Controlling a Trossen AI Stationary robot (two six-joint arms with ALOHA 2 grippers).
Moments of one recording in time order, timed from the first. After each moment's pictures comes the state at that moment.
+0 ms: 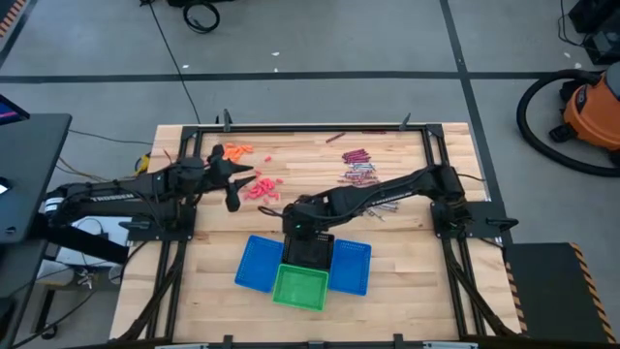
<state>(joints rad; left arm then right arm) 0.20 0.61 0.43 -0.07 -0.19 0.07 0.17 2.06 1.81 -0.76 0.02 0.20</state>
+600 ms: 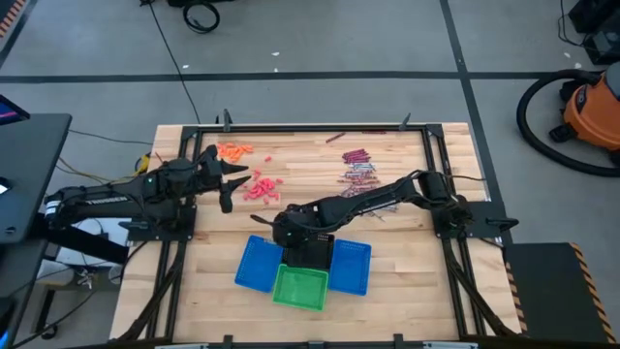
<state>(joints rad) 0.17 0.51 0.42 -0.09 -0.19 0.05 0.17 2.17 1.80 -0.62 -0.01 0.17</state>
